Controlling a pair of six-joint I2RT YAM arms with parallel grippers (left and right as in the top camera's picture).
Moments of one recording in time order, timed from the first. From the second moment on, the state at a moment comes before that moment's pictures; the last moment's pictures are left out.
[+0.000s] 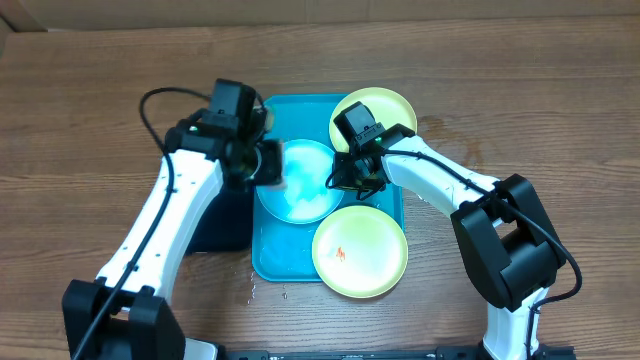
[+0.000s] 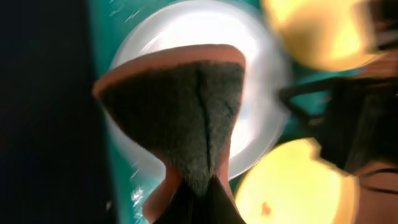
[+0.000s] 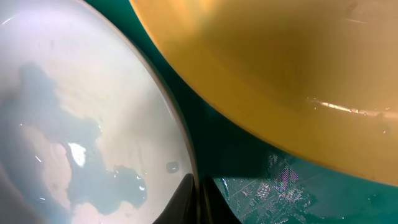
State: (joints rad) left arm -0.22 1.61 1.29 -0.98 0.18 -0.28; right arm 0.56 2.03 1.38 -0.64 -0.17 0.63
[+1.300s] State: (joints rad) left arm -0.03 1.62 1.11 -1.00 0.08 -0.29; right arm 0.56 2.03 1.38 -0.63 -0.17 0.62
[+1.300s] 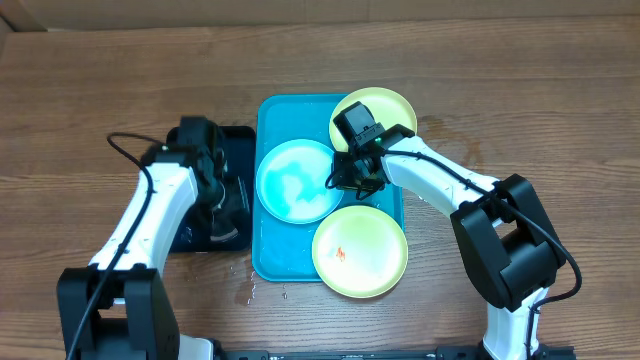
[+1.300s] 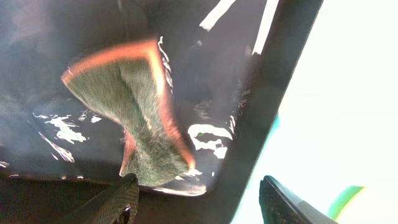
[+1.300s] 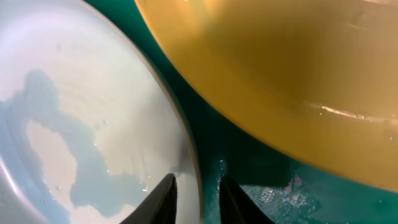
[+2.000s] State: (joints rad) left arm -0.03 1.11 1.34 -1.17 0.06 -0.28; right arm 0.56 2.05 1.38 -0.62 -0.17 0.63
